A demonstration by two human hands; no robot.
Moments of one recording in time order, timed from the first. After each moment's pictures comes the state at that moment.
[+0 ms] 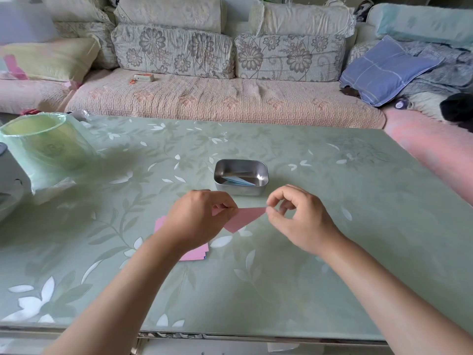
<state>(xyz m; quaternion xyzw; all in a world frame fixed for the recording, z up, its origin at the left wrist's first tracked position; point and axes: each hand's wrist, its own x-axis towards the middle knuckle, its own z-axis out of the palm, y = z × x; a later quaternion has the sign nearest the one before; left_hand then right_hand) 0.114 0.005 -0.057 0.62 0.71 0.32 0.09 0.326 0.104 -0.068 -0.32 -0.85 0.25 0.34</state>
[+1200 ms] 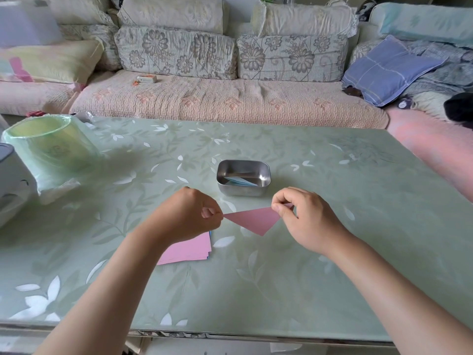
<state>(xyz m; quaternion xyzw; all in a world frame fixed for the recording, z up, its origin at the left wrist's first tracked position) 0.082 0.001 -0.055 0.64 0.72 0.24 0.13 0.329 0.105 -0.058 -0.33 -0.88 0.19 0.29</state>
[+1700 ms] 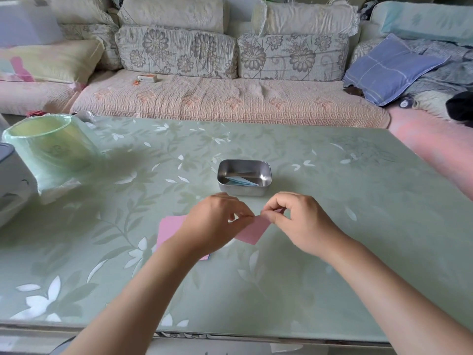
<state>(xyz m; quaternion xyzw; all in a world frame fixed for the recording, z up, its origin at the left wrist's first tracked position) 0.127 0.013 -0.067 0.69 0.65 0.32 0.09 0.321 0.105 -0.067 -0.30 -0.87 0.27 0.27</state>
